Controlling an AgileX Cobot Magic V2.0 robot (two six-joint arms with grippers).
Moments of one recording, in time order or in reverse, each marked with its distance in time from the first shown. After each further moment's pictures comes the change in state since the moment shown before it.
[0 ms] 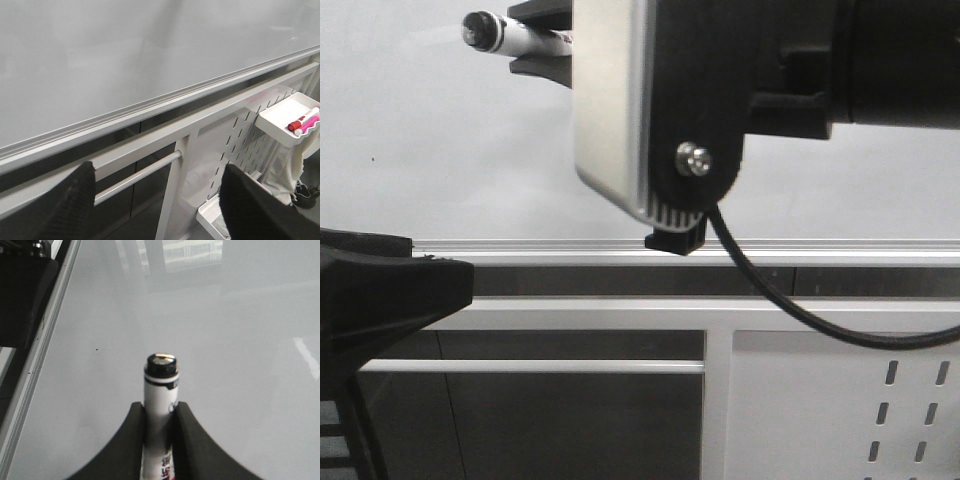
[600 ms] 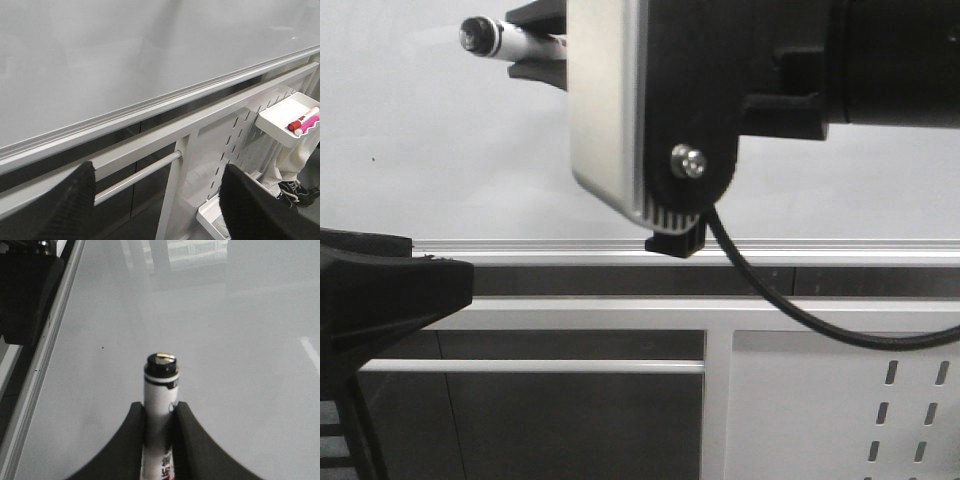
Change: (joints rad) left arm 0.000 0.000 0.000 0.000 0.000 0.000; right arm 0.000 0.001 -0.004 0.000 0.027 0.000
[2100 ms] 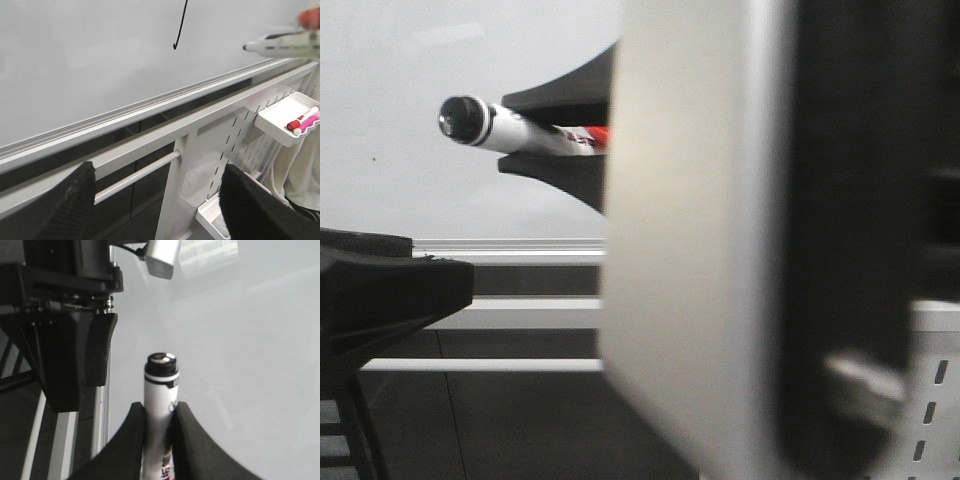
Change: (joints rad) left arm 0.000 0.000 0.000 0.000 0.000 0.002; right arm 0.220 -0.069 0.198 0.255 -0.096 0.039
